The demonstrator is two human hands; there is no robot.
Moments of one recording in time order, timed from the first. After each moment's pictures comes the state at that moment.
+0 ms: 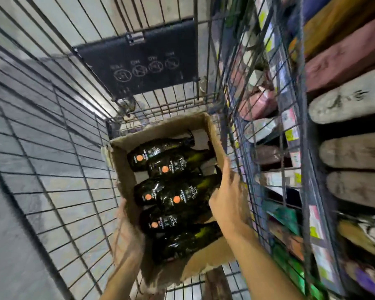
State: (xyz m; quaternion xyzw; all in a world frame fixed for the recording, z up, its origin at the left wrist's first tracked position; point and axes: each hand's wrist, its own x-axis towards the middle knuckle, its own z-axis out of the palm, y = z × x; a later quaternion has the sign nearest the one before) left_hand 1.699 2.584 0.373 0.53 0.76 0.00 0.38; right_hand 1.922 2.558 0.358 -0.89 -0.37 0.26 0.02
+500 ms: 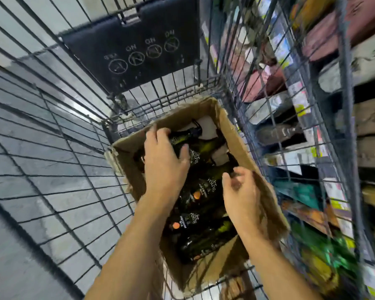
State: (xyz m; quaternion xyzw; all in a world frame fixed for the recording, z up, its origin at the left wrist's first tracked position) left_hand 1.791 2.709 0.392 0.74 0.59 0.04 0.32; right_hand 1.876 2.563 0.362 -0.90 -0.09 0.34 0.27
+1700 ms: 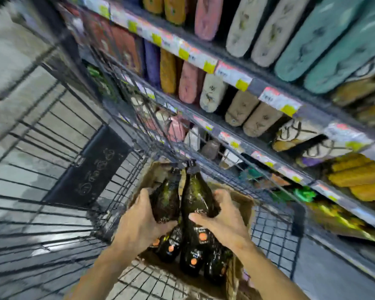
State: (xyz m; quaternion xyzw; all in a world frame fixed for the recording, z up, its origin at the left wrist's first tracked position) left_hand 1.776 2.747 0.500 0.89 0.23 -0.19 0.34; right_hand 1.835 2.548 0.494 -0.82 0.09 0.35 0.45
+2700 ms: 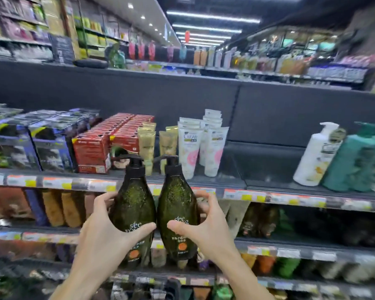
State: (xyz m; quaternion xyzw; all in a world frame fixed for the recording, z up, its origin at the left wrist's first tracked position) left_hand 1.879 2.617 0.927 0.86 -0.02 0.15 0.49; right_hand 1.864 2.411 0.916 -0.80 0.01 -0.11 0.59
